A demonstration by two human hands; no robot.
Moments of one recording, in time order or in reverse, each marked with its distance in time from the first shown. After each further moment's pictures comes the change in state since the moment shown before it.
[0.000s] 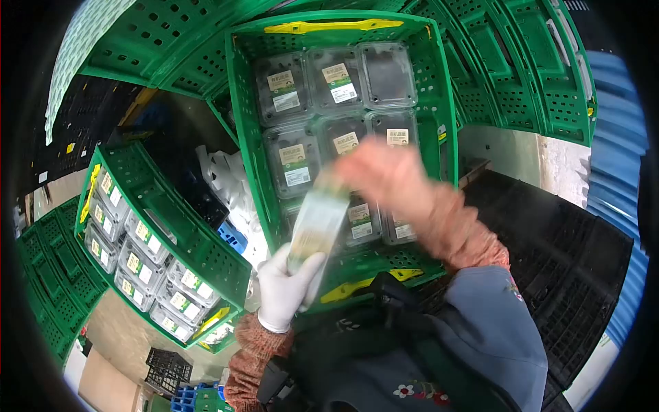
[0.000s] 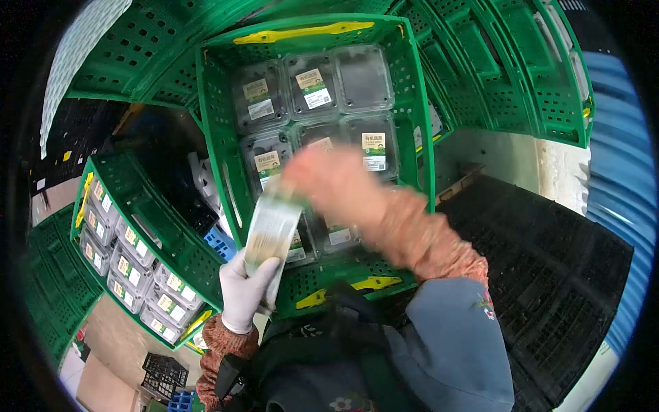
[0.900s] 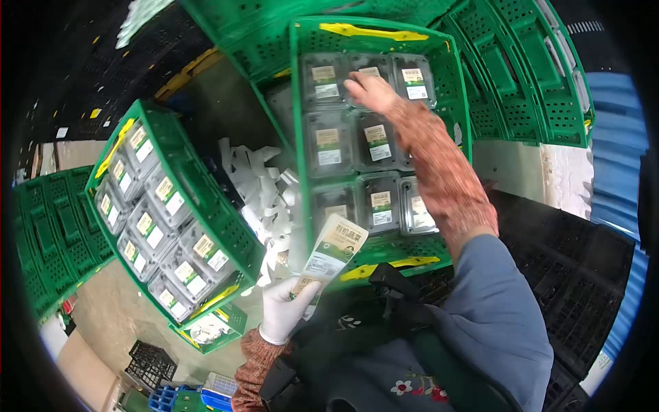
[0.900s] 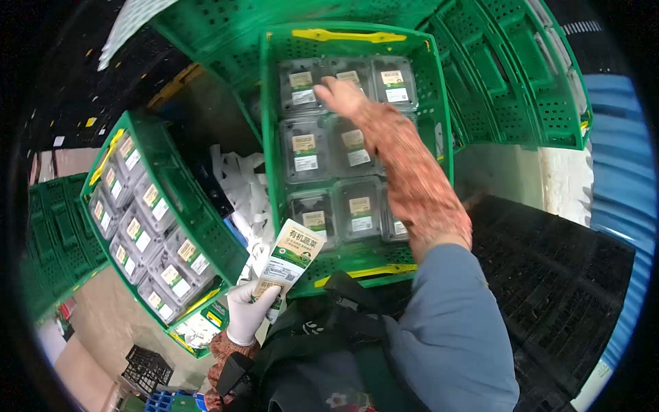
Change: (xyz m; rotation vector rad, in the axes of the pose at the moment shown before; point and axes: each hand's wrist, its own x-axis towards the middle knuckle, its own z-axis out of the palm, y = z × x) left_hand -0.113 -0.077 -0.069 -0.125 -0.080 -0.051; right_hand 0.062 0.115 0.095 -0.041 -0.234 0.529
